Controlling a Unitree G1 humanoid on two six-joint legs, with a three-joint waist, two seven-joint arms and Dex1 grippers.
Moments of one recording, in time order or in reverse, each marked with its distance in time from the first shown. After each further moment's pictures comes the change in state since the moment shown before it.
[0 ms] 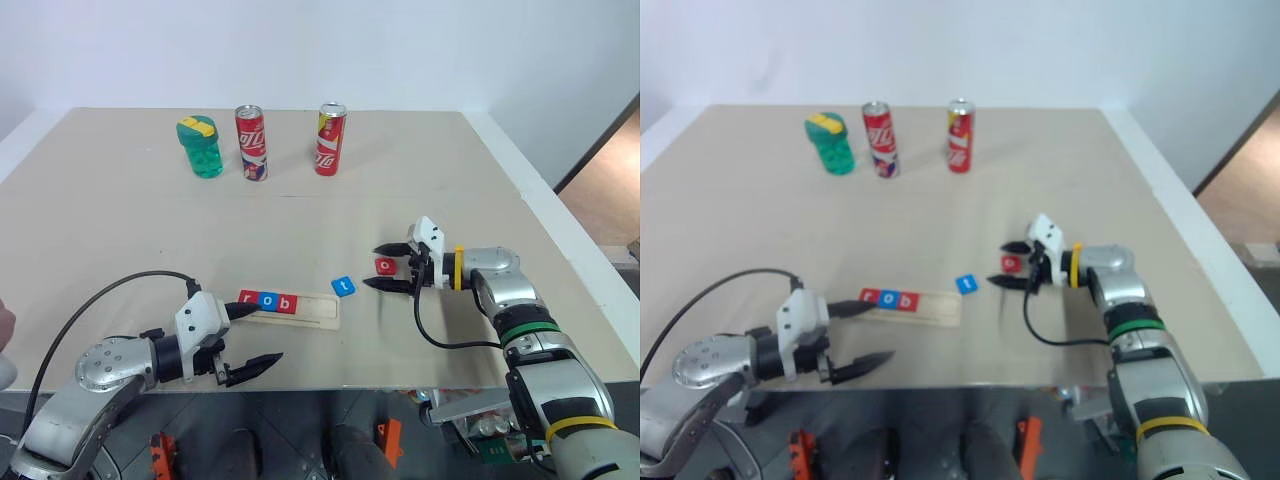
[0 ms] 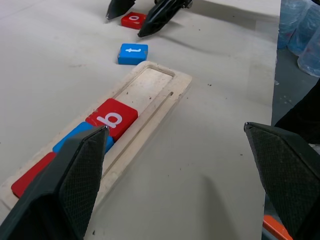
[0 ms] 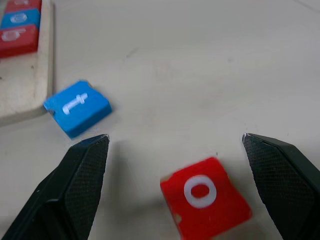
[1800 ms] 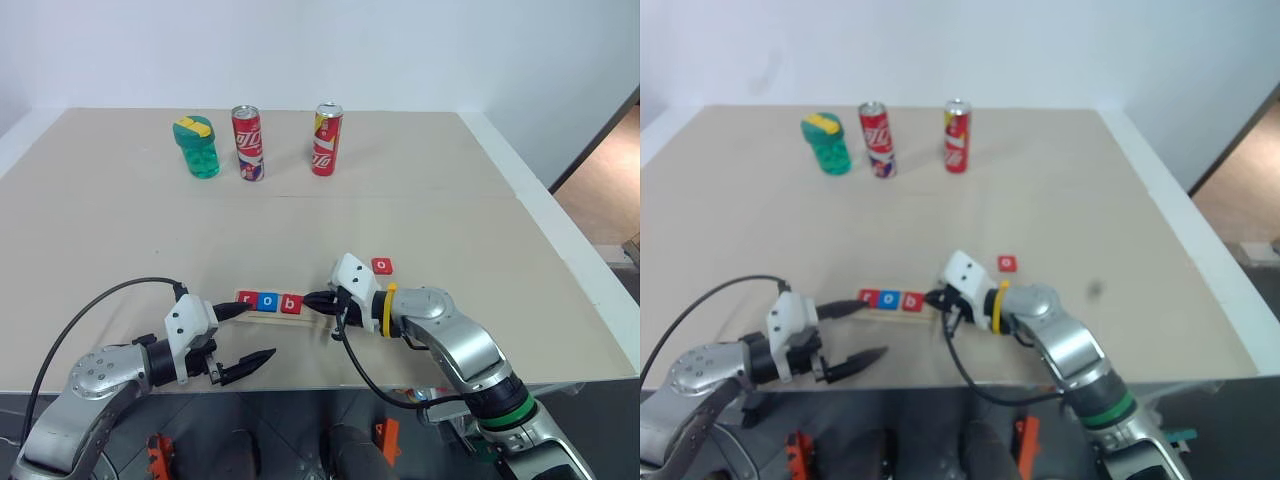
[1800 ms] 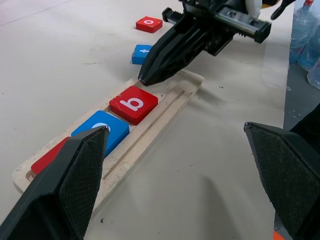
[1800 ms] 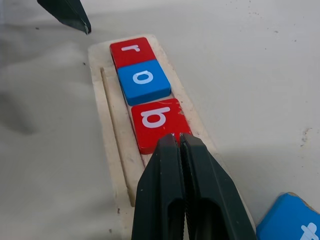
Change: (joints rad) left arm 0.044 -0.043 0.036 0.058 -0.002 -0.078 -0.005; right arm 0.373 0.115 0.223 -1.101 0.015 0.685 -0.481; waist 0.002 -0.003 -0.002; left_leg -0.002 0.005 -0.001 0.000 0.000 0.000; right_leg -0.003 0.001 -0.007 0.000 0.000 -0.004
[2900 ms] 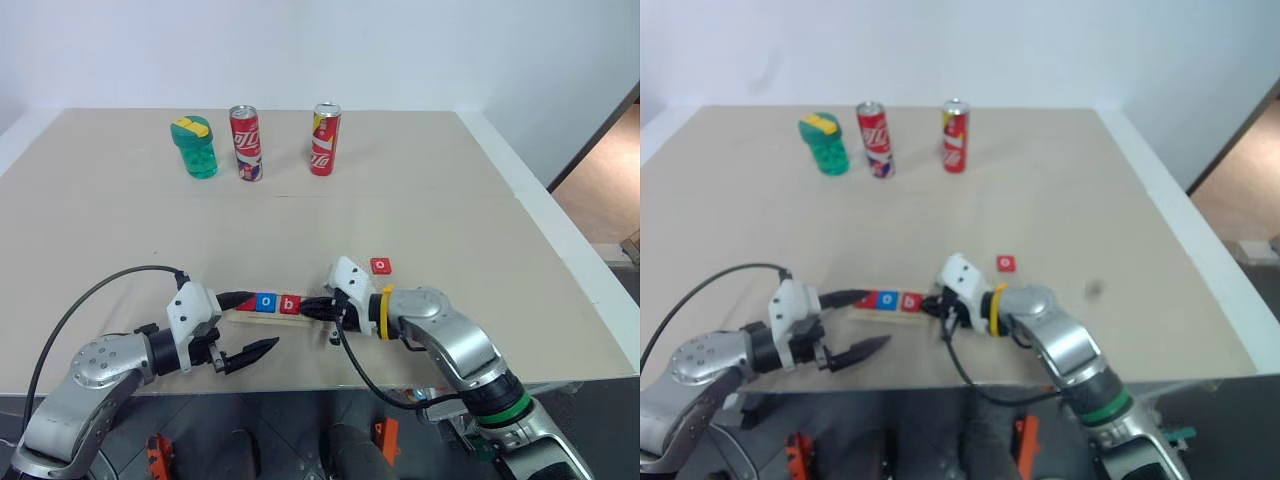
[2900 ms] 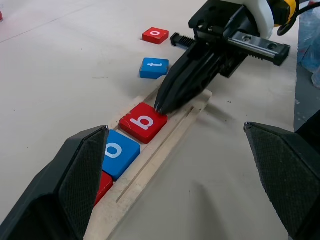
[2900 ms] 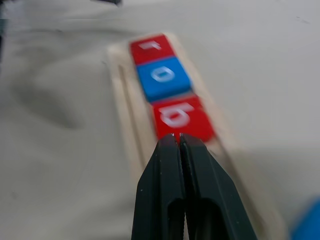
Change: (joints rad) left arm -0.052 0.011 0.000 -0.032 -0.020 0.064 0.039; right arm -0.029 0.024 0.024 0.009 0.050 0.033 0.044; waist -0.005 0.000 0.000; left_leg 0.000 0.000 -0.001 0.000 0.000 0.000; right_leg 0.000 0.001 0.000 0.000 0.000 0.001
